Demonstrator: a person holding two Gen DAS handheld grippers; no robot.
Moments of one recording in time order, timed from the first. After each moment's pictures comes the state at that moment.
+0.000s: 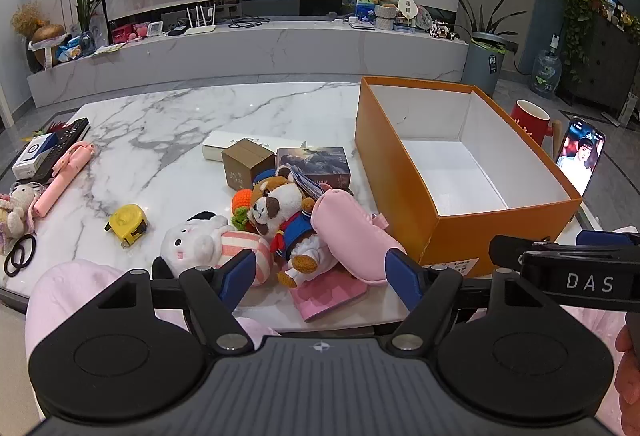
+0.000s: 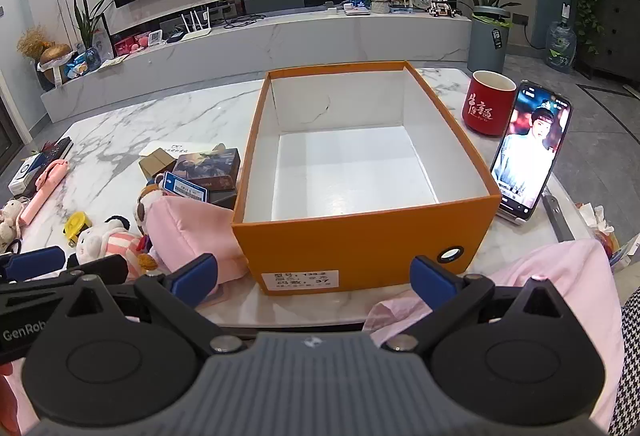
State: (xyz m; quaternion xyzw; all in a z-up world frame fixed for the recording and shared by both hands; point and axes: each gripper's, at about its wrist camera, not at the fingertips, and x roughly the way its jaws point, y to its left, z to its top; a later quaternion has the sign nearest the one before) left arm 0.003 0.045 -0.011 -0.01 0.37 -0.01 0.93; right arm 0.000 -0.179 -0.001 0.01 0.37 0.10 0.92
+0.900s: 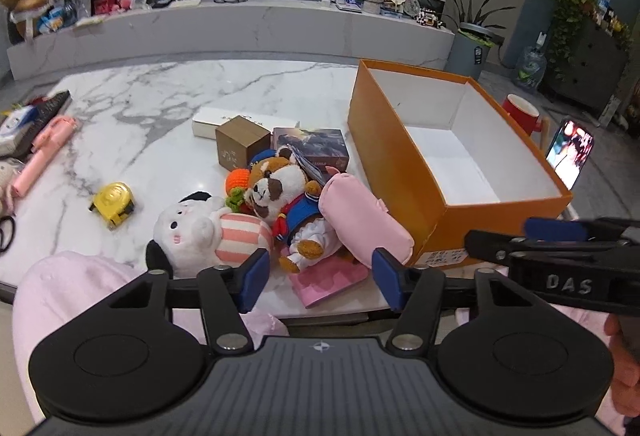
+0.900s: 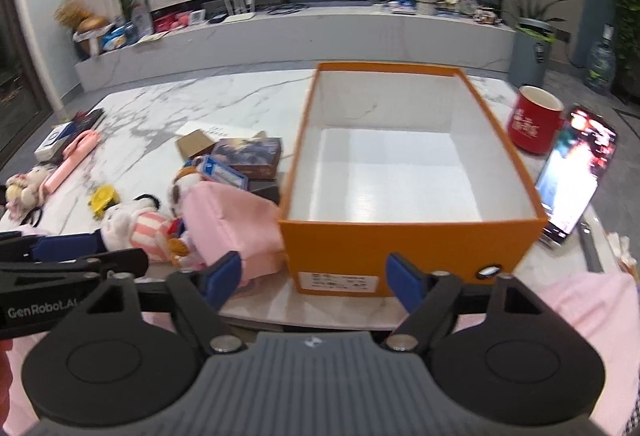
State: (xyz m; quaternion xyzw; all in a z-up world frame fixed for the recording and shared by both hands) left arm 0.013 0.079 -0.016 -0.06 0.40 -0.05 0.91; right arm 0.007 -0.156 0.000 -0.03 0.38 0.17 0.91
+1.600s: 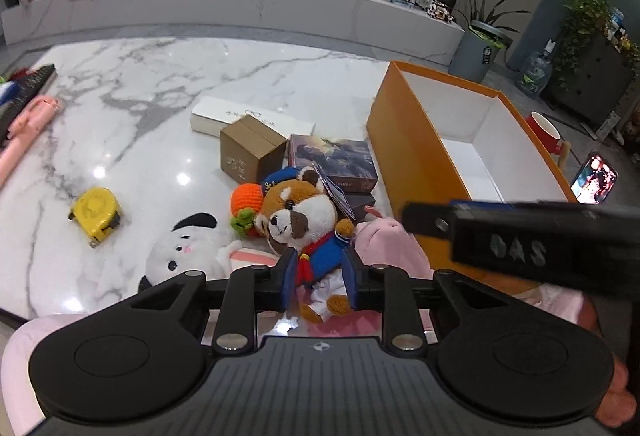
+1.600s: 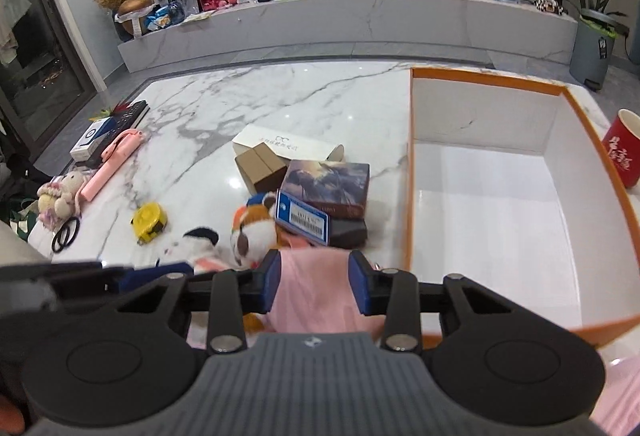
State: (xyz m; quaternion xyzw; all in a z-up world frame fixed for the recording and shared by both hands) left arm 0.076 0.114 -0.032 -0.10 0.43 -0.06 0.89; right arm 0.081 -0.079 0.002 -0.02 0.41 0.25 0.88
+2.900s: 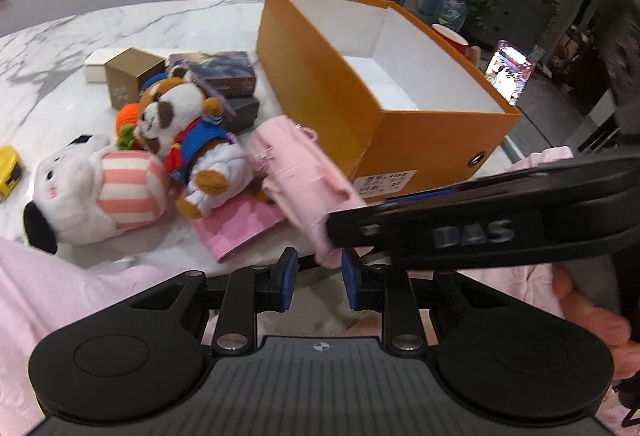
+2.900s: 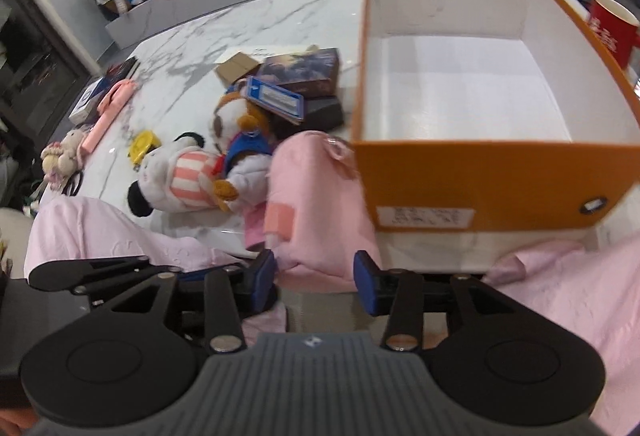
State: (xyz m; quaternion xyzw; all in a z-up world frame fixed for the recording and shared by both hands) left arm 0.020 0.059 -0.071 -0.06 0.45 -0.19 0.87; right arm 0.033 -0.129 -0.043 0.01 0.50 0.24 0.83
